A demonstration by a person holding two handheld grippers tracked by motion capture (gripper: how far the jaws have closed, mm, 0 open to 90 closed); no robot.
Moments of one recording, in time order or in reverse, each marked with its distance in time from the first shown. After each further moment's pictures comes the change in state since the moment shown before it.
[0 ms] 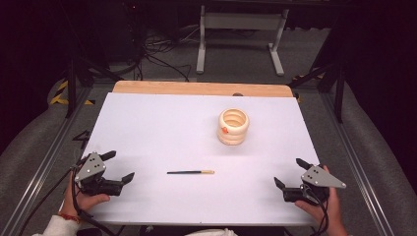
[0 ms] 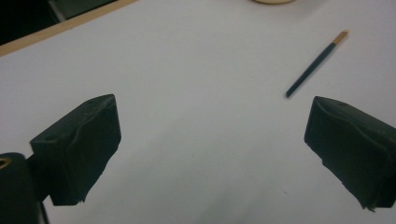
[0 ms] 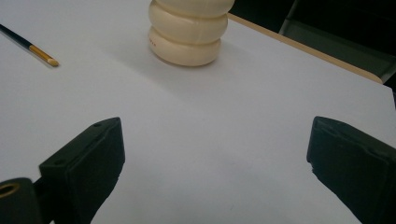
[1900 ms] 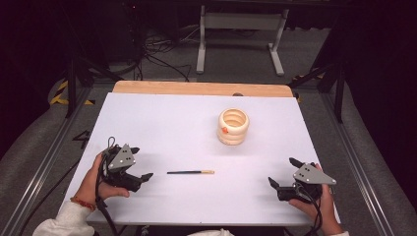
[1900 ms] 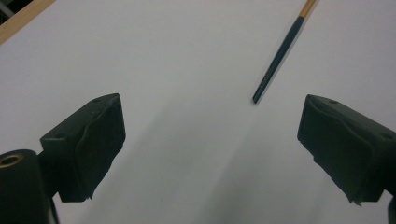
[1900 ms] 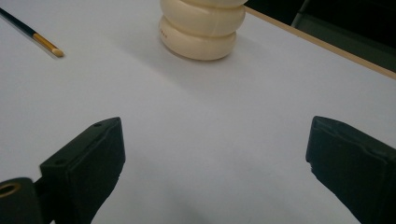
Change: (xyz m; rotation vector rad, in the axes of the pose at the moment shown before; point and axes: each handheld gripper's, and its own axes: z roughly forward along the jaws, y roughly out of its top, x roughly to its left) left arm -0.021 0.053 0.037 0.206 -0.108 0.185; right arm 0.006 0.001 0.016 0.034 0.033 -0.026
